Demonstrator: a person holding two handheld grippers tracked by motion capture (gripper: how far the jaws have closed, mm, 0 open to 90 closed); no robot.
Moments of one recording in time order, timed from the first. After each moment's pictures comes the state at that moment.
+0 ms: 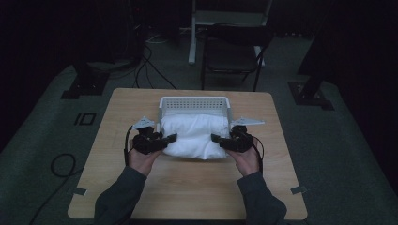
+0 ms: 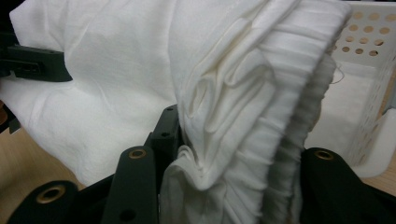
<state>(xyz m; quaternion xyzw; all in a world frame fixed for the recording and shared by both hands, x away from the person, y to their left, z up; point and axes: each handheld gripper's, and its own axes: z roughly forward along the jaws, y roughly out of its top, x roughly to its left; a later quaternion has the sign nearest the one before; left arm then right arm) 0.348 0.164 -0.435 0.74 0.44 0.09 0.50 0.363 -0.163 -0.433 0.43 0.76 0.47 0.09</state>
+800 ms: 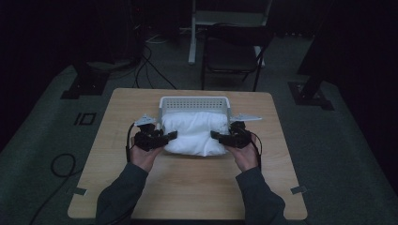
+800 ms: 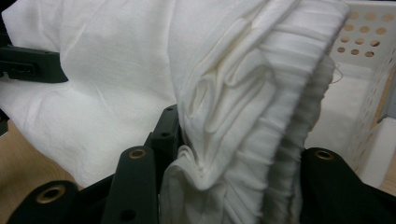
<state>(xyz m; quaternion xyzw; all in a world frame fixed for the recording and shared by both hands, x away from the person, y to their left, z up) 0.361 0.162 -0.440 0.74 0.45 0.09 0.50 0.379 -0.161 -0.437 0.44 0.76 0.46 0.09</state>
